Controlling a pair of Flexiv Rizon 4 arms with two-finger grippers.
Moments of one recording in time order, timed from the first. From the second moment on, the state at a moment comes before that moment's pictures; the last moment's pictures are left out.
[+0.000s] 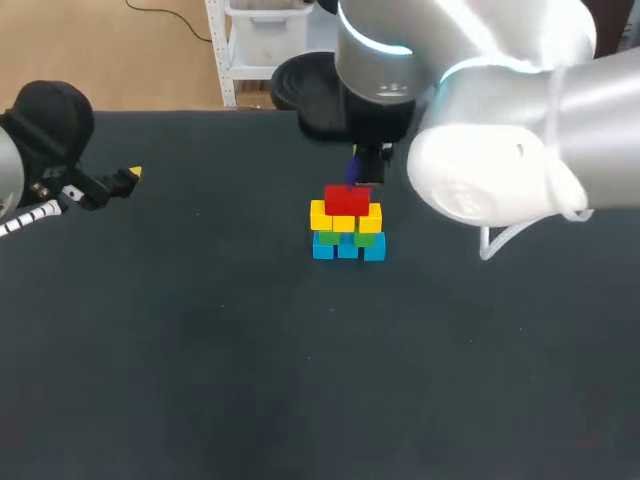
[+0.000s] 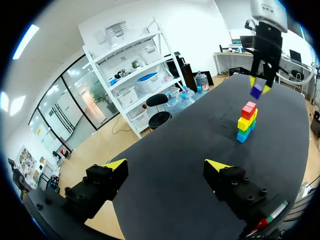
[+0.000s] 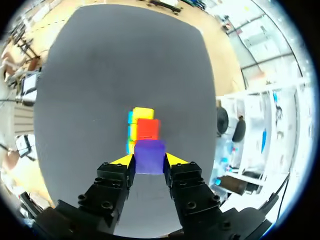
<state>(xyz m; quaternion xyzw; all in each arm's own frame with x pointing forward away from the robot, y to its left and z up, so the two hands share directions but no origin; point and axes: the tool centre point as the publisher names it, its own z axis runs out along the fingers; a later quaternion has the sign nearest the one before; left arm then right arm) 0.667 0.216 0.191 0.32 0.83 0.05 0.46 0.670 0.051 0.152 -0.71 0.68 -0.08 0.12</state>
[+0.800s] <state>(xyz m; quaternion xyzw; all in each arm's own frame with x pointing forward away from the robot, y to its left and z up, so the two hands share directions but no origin) 0.667 0.216 0.191 0.32 0.83 0.05 0.46 0.631 0.046 0.186 -0.76 0.65 -0.01 0.02</state>
